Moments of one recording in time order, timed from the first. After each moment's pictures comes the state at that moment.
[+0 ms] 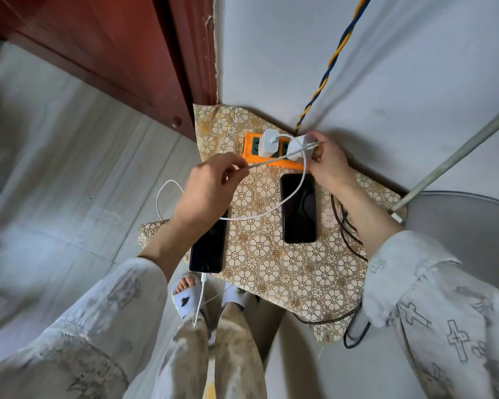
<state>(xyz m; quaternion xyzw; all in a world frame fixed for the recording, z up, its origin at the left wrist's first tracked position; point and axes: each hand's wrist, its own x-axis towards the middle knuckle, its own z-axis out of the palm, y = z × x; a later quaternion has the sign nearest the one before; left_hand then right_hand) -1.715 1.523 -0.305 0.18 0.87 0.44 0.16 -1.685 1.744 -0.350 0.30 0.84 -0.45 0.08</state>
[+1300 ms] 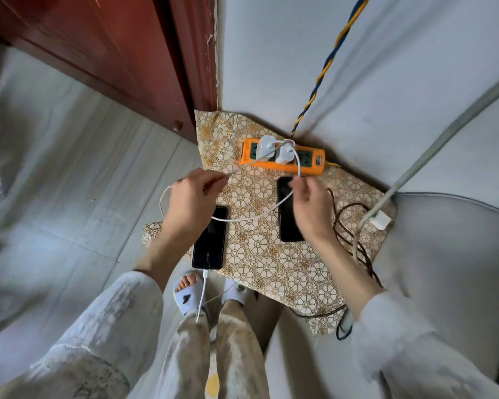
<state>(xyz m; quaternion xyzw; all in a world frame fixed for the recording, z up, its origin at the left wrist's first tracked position) -1.704 1.502 -0.304 0.08 0.89 0.43 0.16 -1.630 1.679 -0.315 0.37 0.81 -0.45 0.03</state>
